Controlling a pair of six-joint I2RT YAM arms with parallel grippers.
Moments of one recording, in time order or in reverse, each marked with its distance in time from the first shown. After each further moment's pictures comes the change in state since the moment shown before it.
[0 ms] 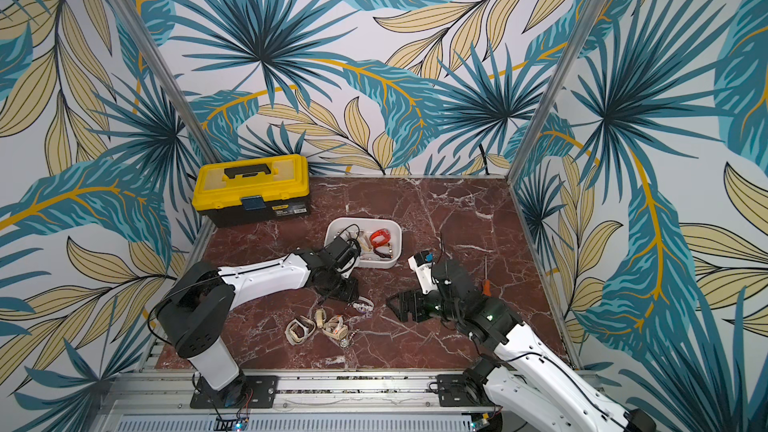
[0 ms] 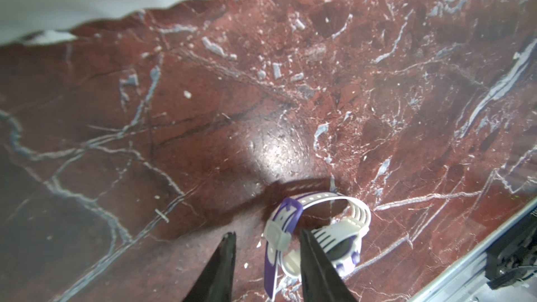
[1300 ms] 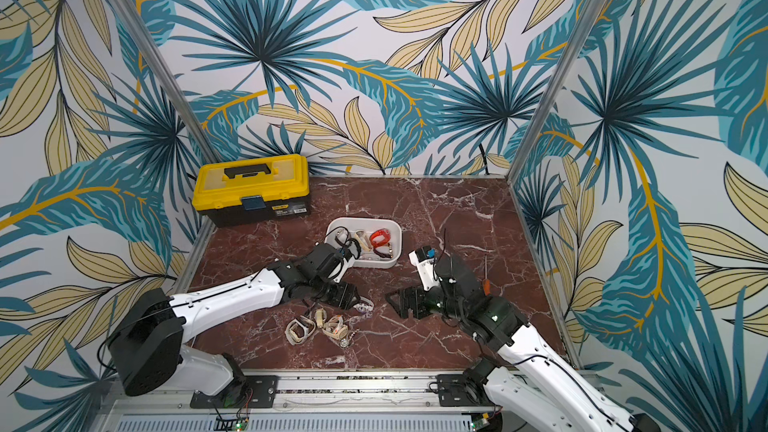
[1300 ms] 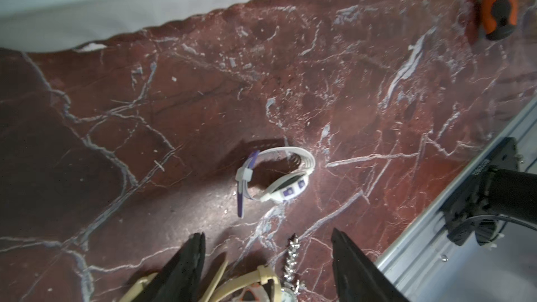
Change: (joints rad) left arm -0.029 -0.236 -0.134 0.042 -0.015 -0.006; right arm 0.000 -0.010 0.040 0.002 0.002 -0.014
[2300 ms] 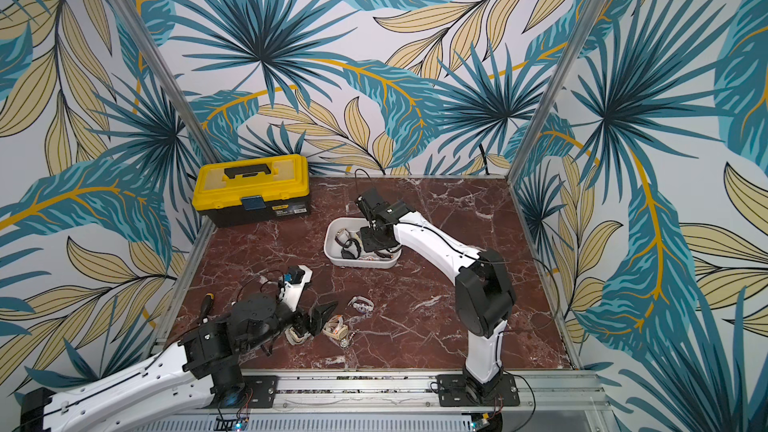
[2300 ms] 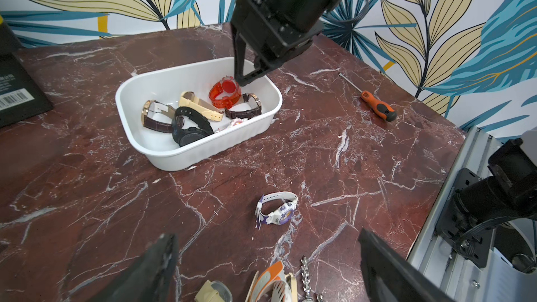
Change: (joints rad) left arm -0.220 -0.820 -0.464 0.300 -0.412 0.166; right arm 0.000 1.050 0.834 -0.238 0.363 -0.092
